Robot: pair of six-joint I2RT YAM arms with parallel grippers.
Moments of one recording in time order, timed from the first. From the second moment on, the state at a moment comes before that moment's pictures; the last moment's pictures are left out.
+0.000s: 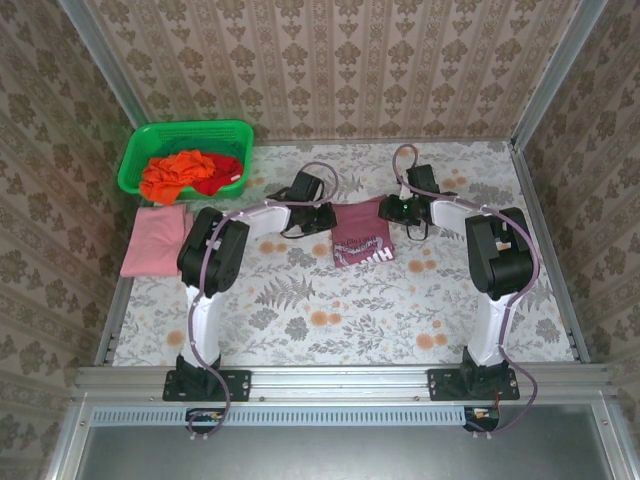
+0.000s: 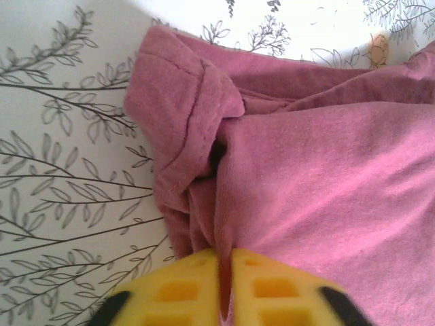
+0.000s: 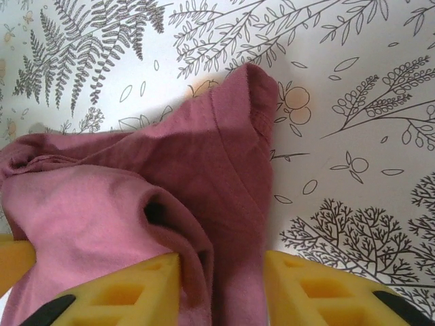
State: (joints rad) left arm -0.57 2.12 1.43 -0.25 0.30 -0.67; right arm 0.17 1.96 1.23 -0.20 -0.29 0.41
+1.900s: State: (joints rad) left arm -0.47 1.83 1.28 -0.32 0.40 -0.51; right arm 0.24 1.80 0.90 0.02 -0.40 0.60
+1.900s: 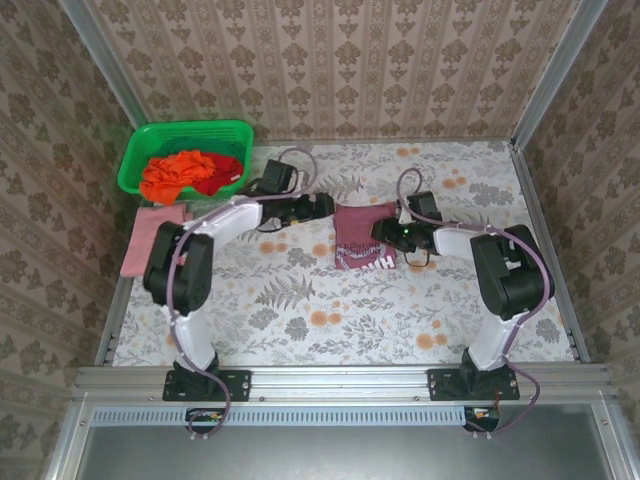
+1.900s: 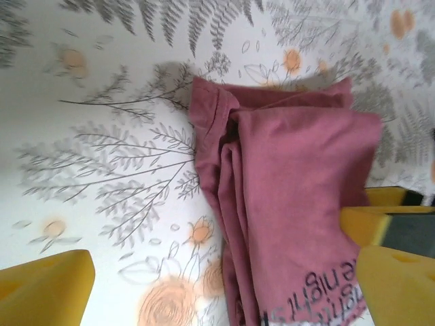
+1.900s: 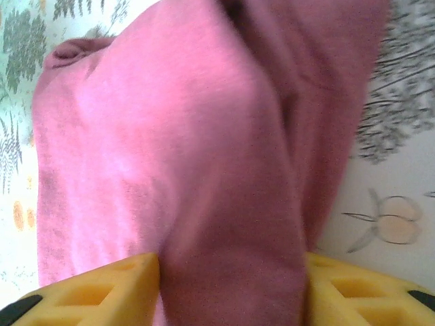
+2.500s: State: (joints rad) left arm -0.38 1.67 0.89 -0.17 0.40 -0.52; right arm 0.49 1.99 1.14 0.05 -0.40 0.71
